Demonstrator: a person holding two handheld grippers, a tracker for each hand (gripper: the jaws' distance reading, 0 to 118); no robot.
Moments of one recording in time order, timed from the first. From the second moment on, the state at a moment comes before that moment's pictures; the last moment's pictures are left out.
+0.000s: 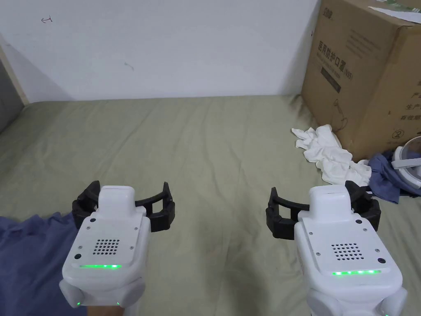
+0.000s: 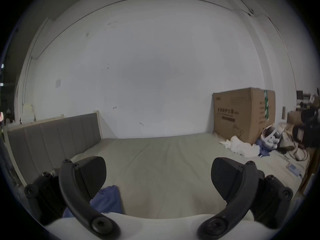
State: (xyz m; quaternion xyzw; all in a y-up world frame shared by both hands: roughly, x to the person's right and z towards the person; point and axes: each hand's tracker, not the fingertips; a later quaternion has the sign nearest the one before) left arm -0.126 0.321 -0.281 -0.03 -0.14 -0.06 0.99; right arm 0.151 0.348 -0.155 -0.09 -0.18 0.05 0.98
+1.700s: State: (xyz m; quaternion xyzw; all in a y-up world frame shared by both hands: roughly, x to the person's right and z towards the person) left arm -0.129 0.327 -0.276 -0.03 -0.15 -0.05 0.99; right arm 0.154 0.353 -0.155 -0.10 -0.20 0.01 0.97
